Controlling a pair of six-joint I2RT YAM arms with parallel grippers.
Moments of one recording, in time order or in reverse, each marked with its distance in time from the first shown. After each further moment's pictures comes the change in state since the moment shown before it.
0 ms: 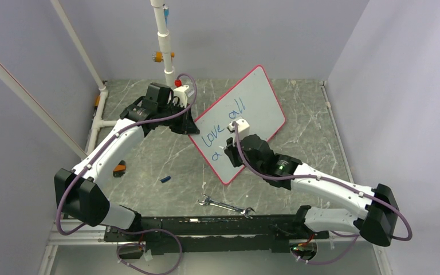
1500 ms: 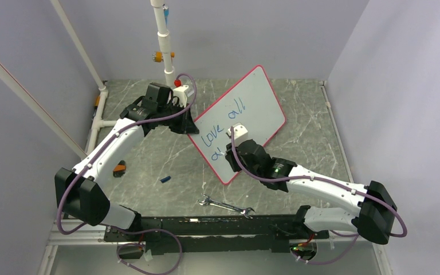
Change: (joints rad) left arm 0.005 0.005 0.000 -0.001 -0.001 0.004; right arm 0.000 0.044 -0.076 0.050 0.002 0.034
